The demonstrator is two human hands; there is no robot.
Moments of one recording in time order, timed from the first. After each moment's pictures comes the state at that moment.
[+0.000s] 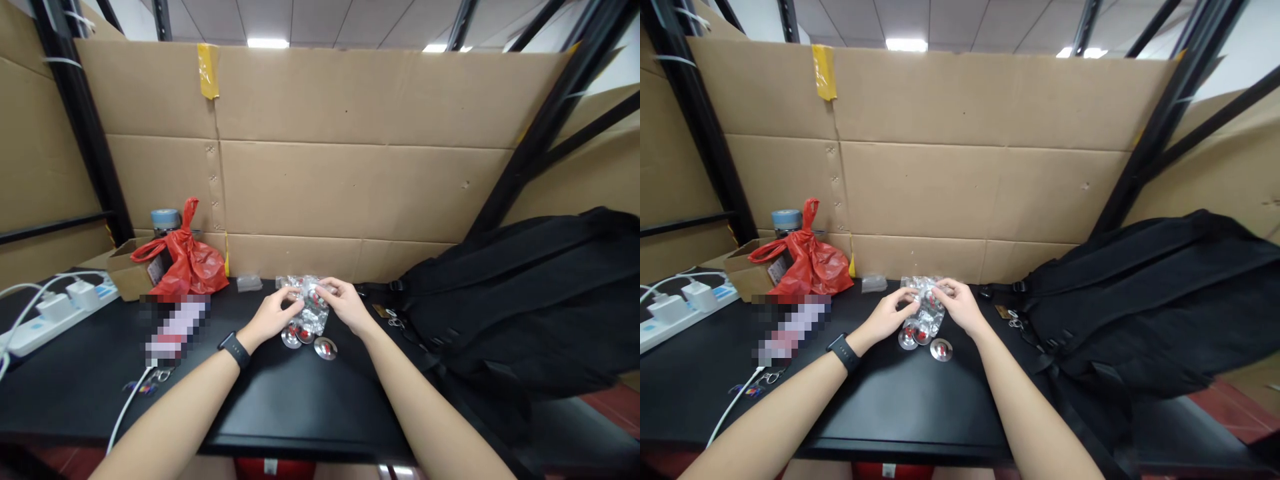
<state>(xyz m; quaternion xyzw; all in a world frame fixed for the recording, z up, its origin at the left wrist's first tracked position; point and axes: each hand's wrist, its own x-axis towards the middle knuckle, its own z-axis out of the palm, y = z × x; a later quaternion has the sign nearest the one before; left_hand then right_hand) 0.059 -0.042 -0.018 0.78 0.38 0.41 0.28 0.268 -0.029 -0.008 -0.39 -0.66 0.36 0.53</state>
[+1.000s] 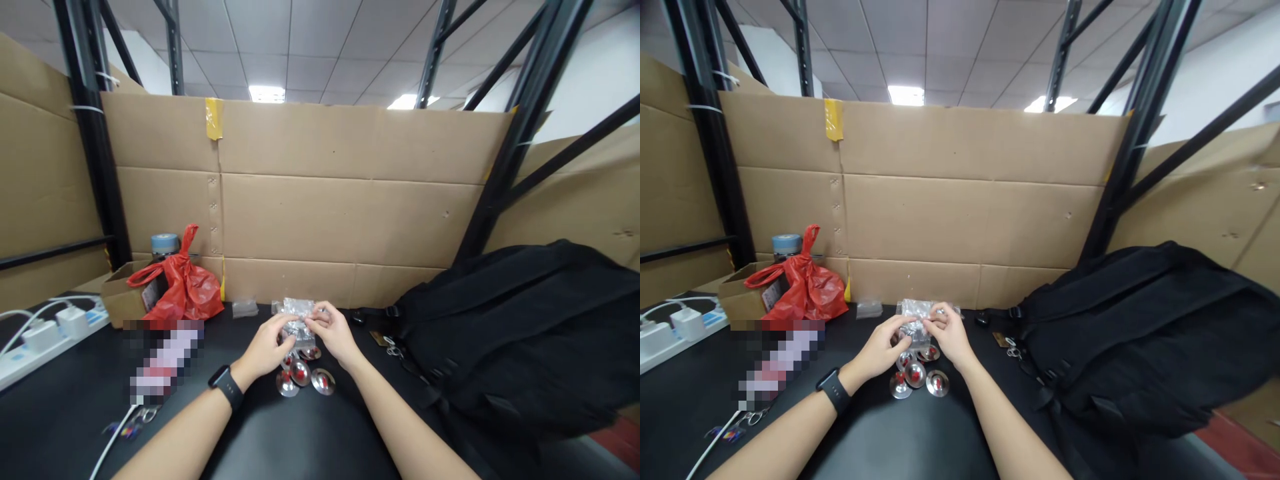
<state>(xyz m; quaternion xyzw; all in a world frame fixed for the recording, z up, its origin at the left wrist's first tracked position) 0.057 -0.048 -0.016 0.80 0.35 0.44 0.21 0.256 -0.019 -0.030 -0.35 -0.61 0.43 0.57</state>
